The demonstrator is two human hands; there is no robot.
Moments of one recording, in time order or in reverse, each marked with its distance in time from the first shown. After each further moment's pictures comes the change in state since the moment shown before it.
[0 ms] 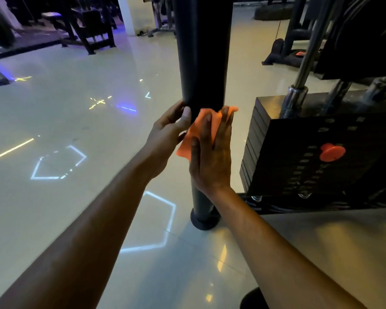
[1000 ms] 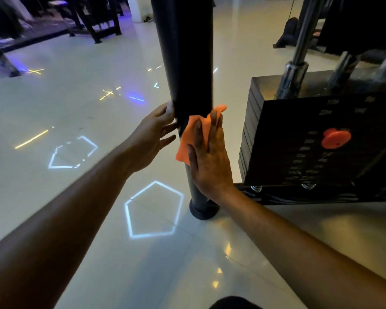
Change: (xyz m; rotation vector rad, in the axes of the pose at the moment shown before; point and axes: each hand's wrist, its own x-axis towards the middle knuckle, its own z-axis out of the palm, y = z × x) left_hand -0.005 -0.019 -0.002 0.025 -0.072 -0.225; right_hand -0.039 0.038 -0.012 0.069 -0.186 -0.078
